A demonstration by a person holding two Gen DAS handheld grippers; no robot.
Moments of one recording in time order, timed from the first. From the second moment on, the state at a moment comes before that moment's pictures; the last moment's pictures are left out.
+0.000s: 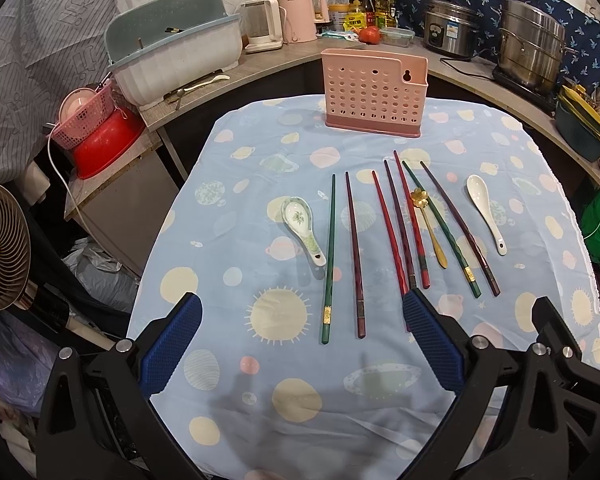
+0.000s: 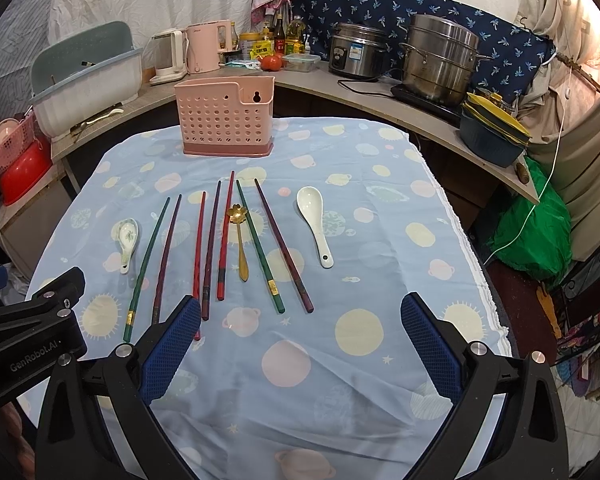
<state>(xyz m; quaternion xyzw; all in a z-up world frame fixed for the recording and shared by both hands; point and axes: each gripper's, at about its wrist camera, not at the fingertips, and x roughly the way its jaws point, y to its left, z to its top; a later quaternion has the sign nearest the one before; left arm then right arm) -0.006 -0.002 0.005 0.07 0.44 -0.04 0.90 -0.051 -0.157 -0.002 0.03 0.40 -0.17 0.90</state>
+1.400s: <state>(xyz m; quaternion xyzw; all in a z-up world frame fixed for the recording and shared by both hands) -0.003 0.005 0.005 0.07 0.44 -0.04 0.90 -0.053 -0.156 -0.002 0.03 0.40 -0.17 0.90</state>
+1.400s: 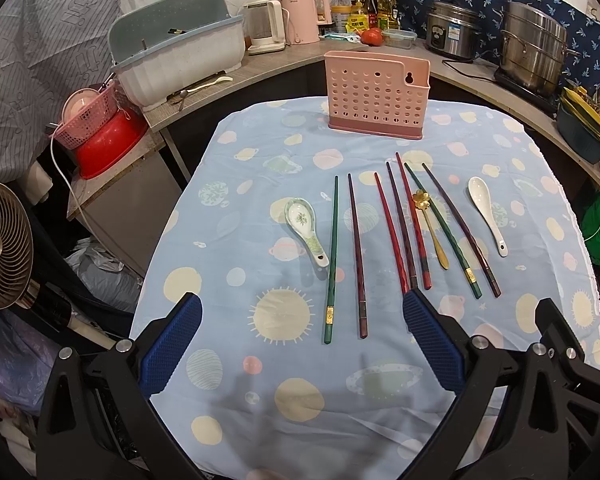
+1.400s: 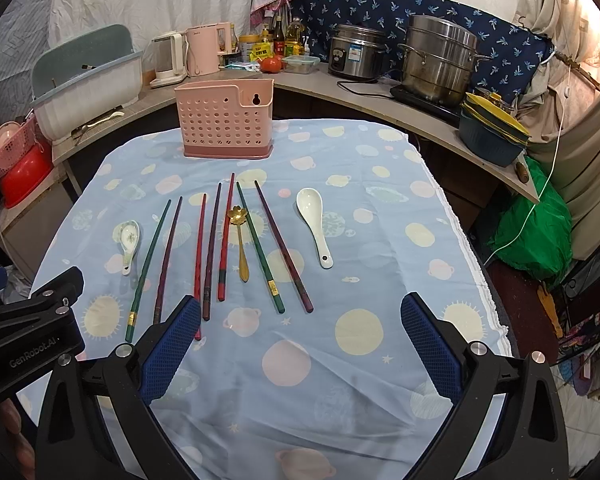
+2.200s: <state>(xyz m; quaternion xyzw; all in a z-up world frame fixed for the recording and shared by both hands) 0.005 0.009 -0.001 0.05 0.45 -0.03 0.89 -0.052 -0.161 0.002 0.03 0.40 -0.17 0.90</state>
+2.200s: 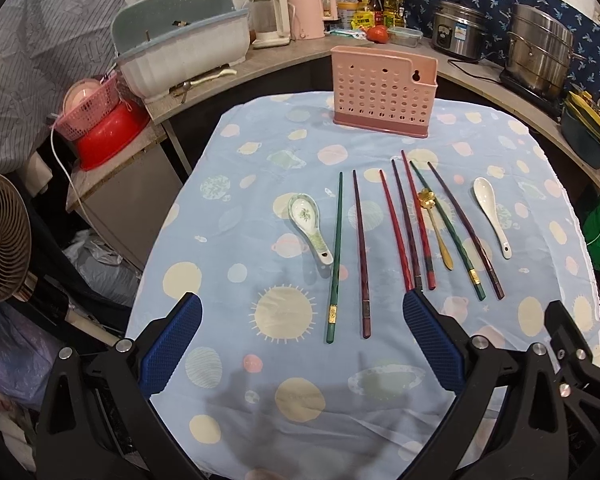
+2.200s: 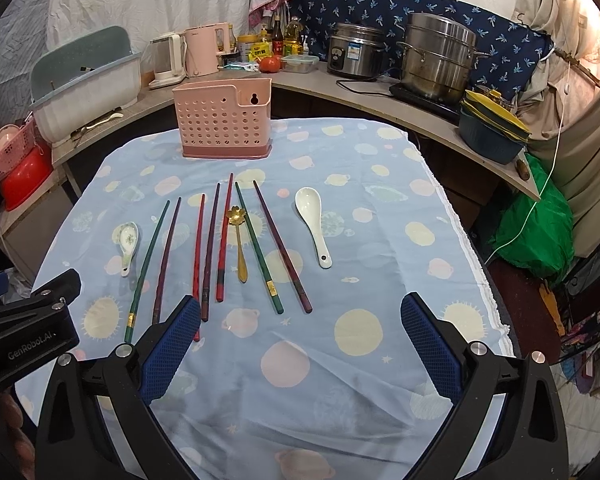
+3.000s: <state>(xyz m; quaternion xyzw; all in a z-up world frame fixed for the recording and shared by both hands) 0.087 0.019 -0.071 0.03 0.49 -0.02 0.87 -0.001 -0.198 -0.055 0.05 0.45 -0.19 0.87</state>
